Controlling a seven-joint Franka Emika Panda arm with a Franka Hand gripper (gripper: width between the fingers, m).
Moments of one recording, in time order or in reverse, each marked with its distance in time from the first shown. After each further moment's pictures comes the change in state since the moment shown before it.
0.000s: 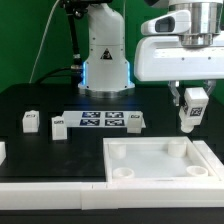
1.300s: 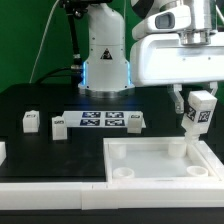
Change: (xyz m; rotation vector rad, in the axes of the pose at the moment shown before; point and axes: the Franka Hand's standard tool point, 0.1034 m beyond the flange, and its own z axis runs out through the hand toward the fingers) arm 0.058 0.017 -0.001 0.014 0.212 -0.242
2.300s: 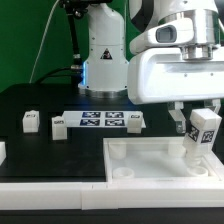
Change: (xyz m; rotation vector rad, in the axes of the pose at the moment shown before) arm 0.033 0.020 0.030 -0.013 0.037 -0.038
